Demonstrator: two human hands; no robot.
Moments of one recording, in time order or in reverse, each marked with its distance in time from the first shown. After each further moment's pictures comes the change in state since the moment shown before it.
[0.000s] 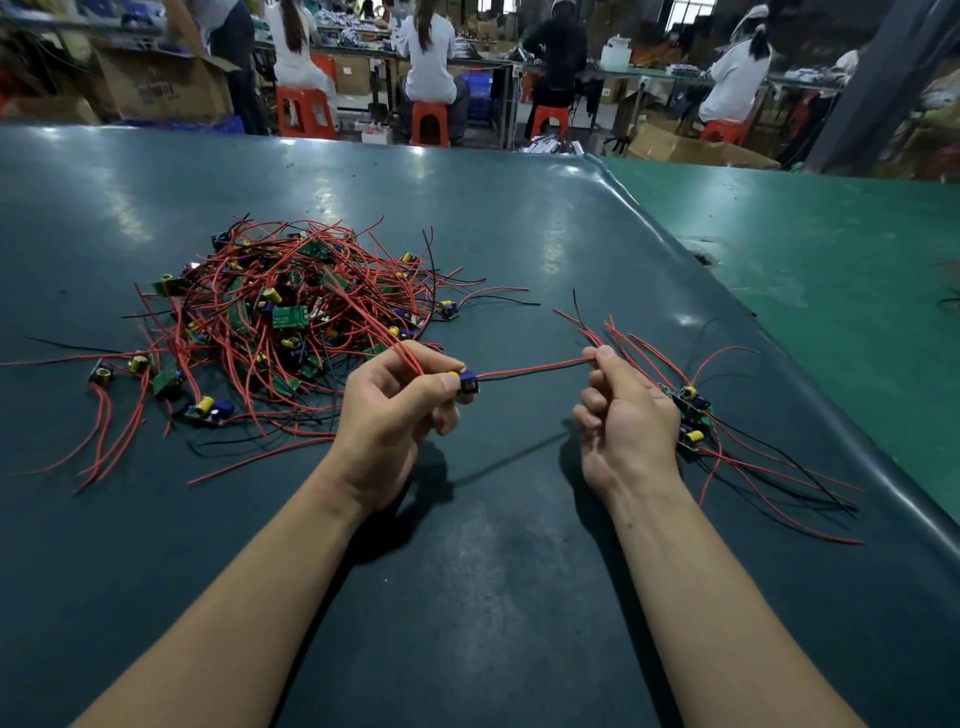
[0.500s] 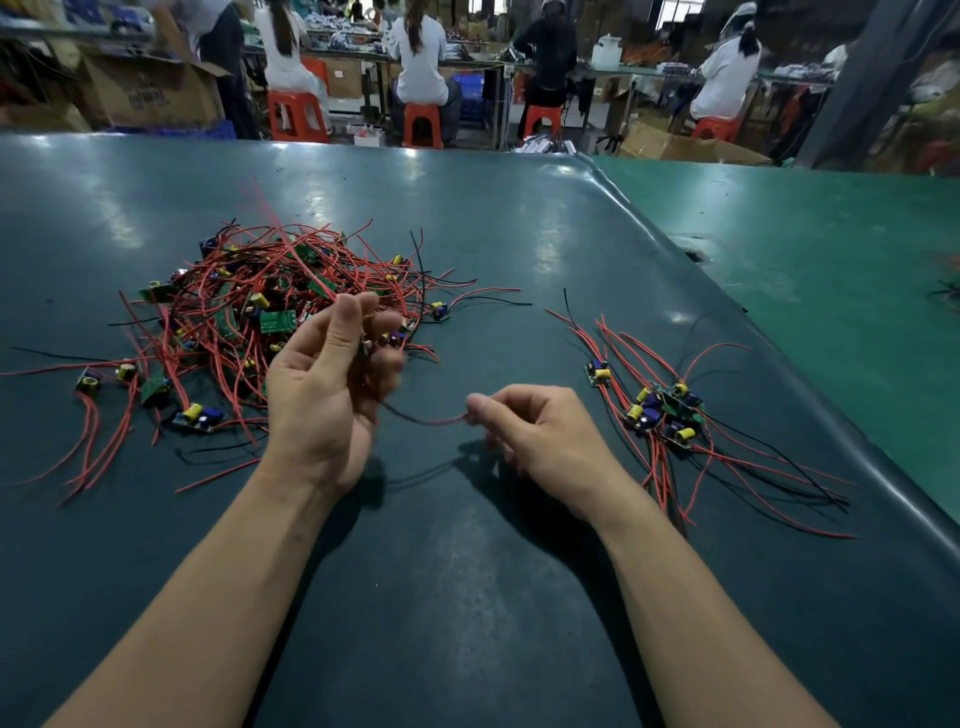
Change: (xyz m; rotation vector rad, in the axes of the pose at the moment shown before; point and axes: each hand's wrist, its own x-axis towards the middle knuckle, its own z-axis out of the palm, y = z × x) left_hand 0.008 0.027 -0.003 -0.171 0.229 0.088; right_hand -0.019 0.015 0.001 -0.890 -0.612 -0.129
